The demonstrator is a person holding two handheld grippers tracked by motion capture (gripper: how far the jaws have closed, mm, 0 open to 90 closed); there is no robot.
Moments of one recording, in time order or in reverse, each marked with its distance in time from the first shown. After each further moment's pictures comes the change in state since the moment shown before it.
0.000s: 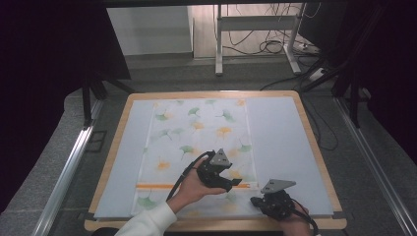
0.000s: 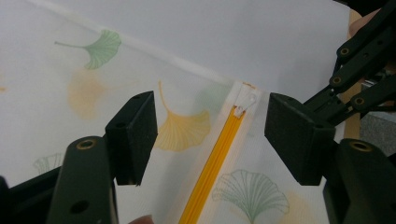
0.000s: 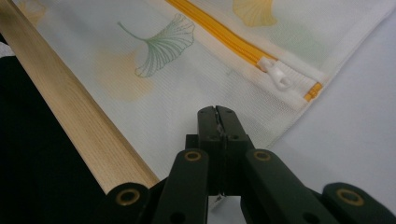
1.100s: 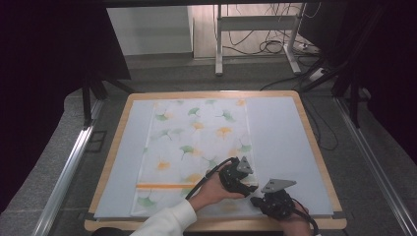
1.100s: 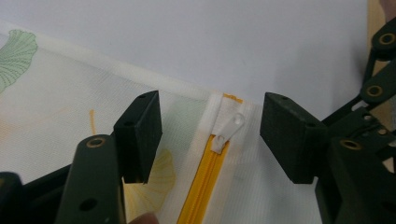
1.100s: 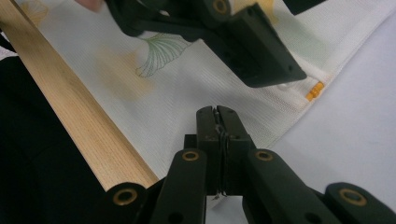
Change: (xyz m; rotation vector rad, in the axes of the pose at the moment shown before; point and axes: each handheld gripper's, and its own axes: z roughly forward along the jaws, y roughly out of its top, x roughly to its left) left arm -0.018 0.012 0.063 0.115 -0.029 0.090; right arm -0.001 0.000 0.000 0.006 0.014 0.009
